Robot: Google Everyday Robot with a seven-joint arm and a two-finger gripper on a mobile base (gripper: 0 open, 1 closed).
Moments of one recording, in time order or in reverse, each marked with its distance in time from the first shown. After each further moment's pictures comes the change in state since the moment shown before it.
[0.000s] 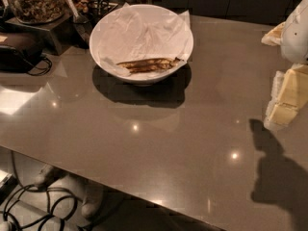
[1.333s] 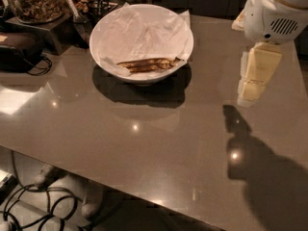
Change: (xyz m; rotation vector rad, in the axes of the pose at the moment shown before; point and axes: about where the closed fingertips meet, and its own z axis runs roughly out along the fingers) arm -0.049 -0.033 0.011 -0.016 0.041 -0.101
